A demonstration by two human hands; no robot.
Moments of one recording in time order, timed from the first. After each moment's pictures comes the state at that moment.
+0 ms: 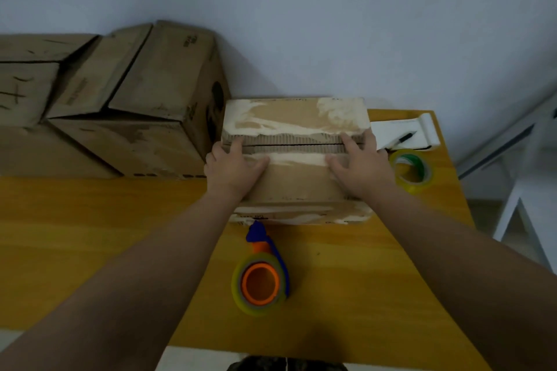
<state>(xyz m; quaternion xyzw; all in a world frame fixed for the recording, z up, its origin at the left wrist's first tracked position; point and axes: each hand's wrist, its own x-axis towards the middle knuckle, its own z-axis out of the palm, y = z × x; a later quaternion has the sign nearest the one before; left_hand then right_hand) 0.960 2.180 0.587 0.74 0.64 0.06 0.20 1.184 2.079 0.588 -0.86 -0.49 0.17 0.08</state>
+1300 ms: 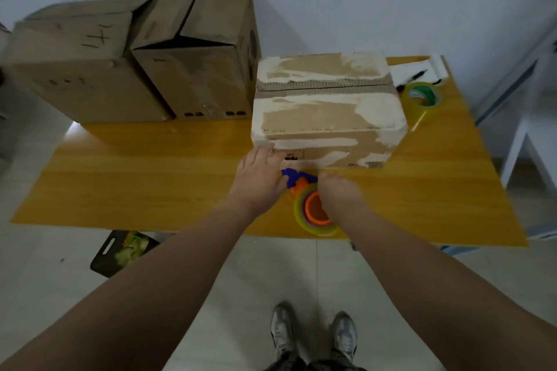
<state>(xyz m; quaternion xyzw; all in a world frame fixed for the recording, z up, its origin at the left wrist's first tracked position) 0.826 1.993 0.586 0.90 0.43 0.05 0.09 0.983 1.921 0.549 -0.79 -0.59 0.16 -0.09</state>
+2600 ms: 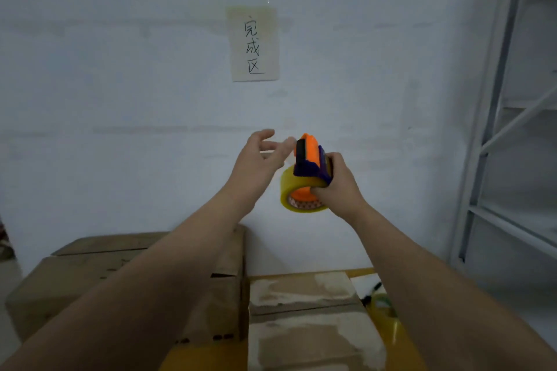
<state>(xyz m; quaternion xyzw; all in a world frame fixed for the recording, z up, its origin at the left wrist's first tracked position) 0.879 2.075 0.972 0.73 0.21 0.48 0.45 1.055 2.029 0.916 -0.61 -0.54 0.04 0.58</state>
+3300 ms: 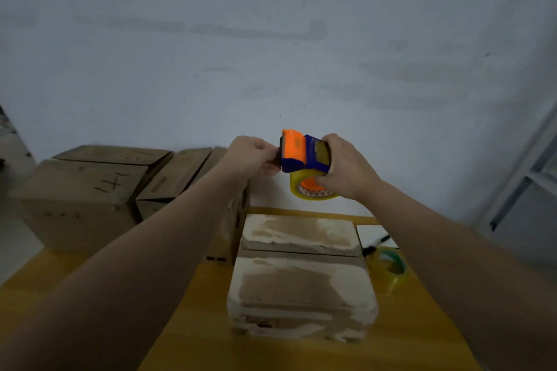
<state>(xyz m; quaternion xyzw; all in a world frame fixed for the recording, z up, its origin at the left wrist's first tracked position) 0.918 2.154 0.840 0.68 0.40 0.36 0.50 1.122 2.090 0.817 -0.67 -0.68 0.00 0.30</state>
